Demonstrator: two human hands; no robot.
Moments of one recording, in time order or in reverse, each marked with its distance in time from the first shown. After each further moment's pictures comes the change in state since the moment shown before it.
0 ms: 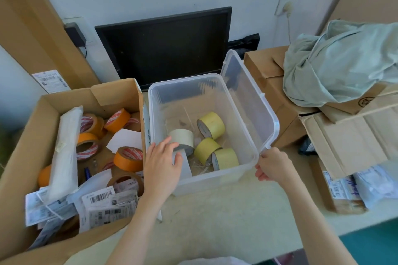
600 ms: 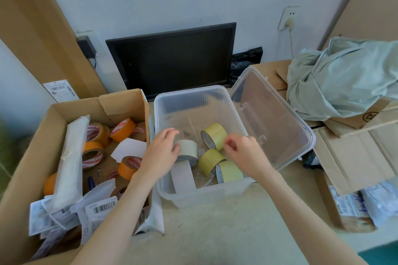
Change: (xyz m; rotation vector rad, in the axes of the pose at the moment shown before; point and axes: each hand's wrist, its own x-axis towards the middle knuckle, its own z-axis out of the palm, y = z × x) left_hand 0.060 -0.016 -0.020 -0.050 -0.168 0.071; right_hand -0.005 -0.074 0.019 -0.141 0.166 -0.700
